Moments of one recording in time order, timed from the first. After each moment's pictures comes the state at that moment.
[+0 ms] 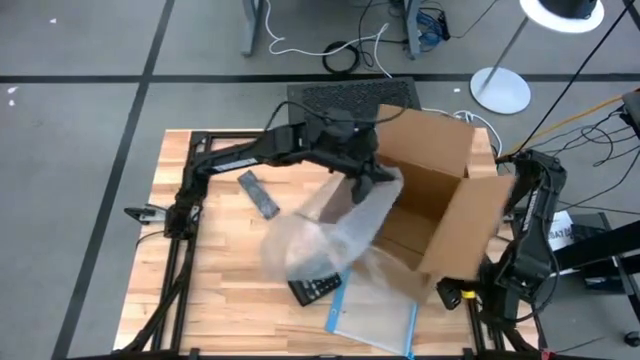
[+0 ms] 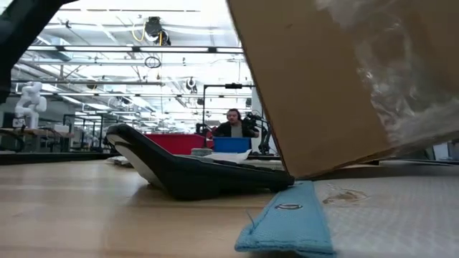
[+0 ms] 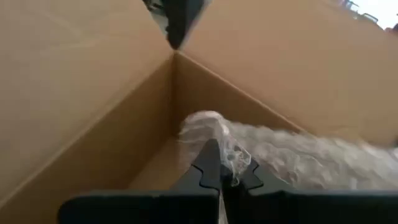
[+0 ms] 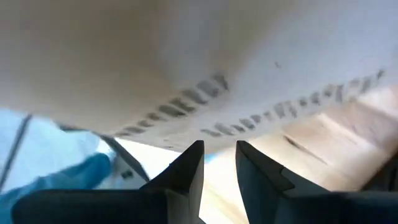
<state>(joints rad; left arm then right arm) 0.11 2.06 2.36 -0.65 0.31 -0.24 1.13 1.29 1.23 -1.31 0.45 2.16</state>
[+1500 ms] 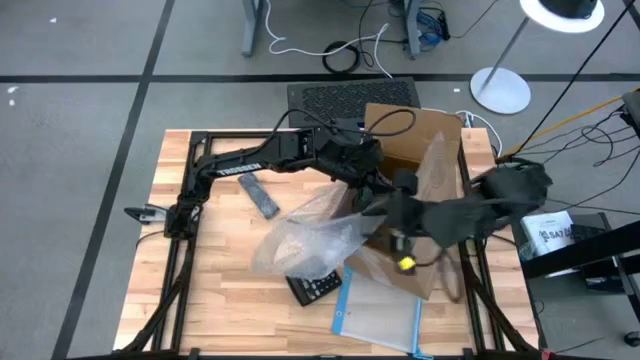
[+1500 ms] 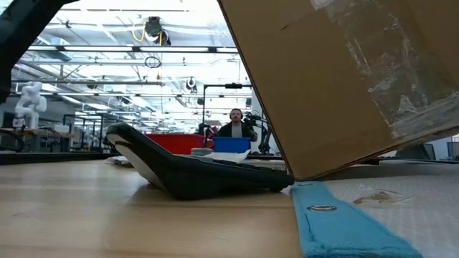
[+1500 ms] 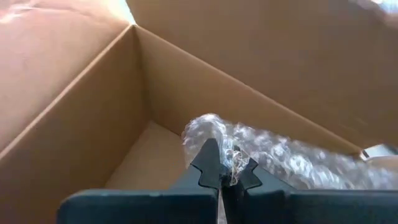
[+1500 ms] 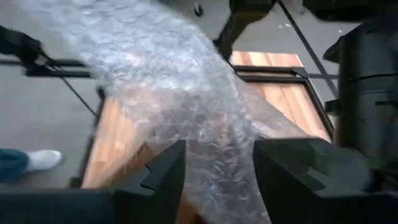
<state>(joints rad) 0.08 2.07 2.36 -0.67 0.34 -0.21 0.49 1.69 2.32 -1.28 0.50 0.28</state>
